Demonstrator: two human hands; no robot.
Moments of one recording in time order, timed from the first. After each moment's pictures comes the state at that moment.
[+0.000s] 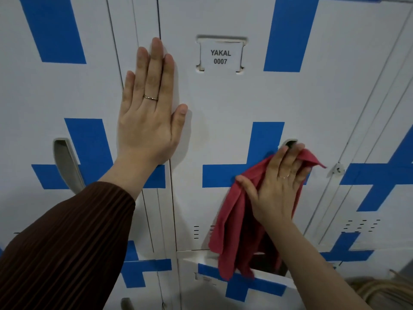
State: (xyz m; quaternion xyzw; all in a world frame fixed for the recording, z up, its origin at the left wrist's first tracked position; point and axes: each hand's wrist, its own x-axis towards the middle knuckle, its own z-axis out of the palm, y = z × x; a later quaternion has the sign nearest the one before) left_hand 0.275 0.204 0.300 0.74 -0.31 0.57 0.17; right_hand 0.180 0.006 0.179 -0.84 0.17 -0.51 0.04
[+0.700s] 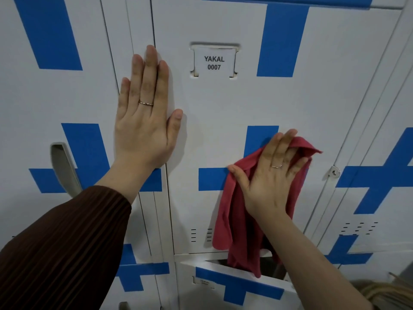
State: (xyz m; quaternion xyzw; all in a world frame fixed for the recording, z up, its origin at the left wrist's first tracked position) left_hand 0.276 0.202 0.297 0.74 -0.31 0.58 0.17; right_hand 0.182 0.023 0.211 -0.84 0.18 -0.50 0.04
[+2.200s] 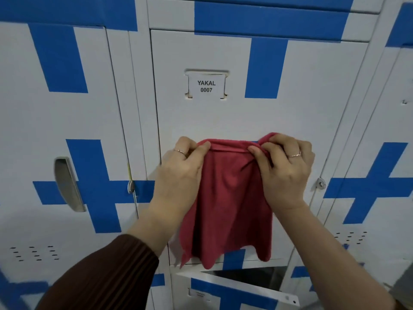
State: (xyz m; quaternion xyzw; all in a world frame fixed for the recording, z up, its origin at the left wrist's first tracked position) left_hand 0.239 0.162 0.256 0.69 -0.38 0.50 0.36; right_hand 0.169 -0.007 0.261 -0.69 0.05 -0.73 -0.01
